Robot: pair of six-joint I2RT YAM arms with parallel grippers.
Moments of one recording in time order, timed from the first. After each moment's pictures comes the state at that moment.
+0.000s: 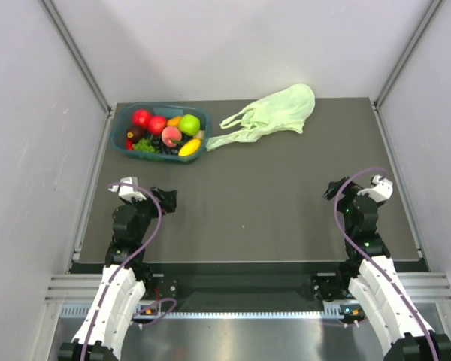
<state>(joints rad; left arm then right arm) -0.07 0.46 0.17 0.13 0.12 -0.47 0.10 0.53 0.22 0.03 0.34 0.53</state>
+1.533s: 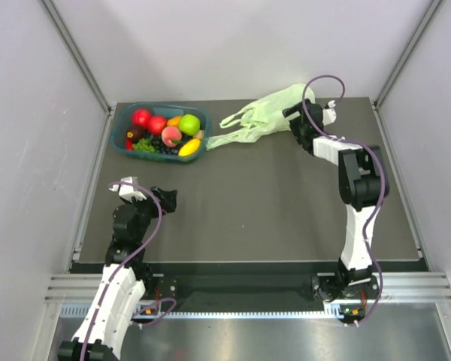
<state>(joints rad) -0.07 0.47 0.17 0.13 0.12 -0.47 0.20 2.08 1.39 0.24 0.17 1.12</state>
